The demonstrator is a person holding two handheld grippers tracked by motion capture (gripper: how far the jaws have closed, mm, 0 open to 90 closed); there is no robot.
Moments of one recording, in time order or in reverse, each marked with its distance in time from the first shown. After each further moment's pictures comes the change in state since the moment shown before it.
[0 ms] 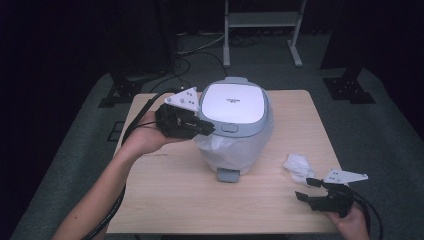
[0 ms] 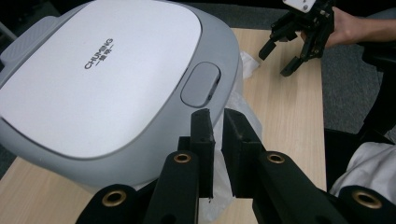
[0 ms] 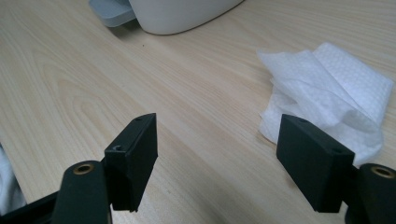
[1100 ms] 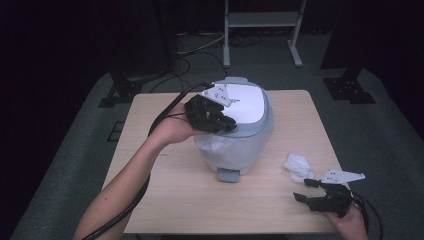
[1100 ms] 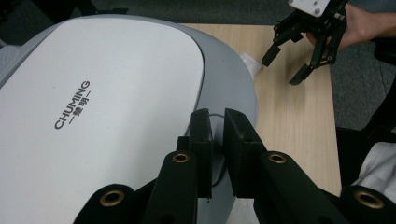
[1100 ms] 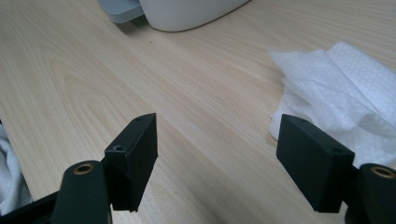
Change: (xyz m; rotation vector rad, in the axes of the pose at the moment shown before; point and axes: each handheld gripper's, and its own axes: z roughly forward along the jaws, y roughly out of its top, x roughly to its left) left arm 0.009 0.033 0.046 0.047 -0.038 0.042; right arm 0.001 0.001 0.004 0.011 0.028 -0.014
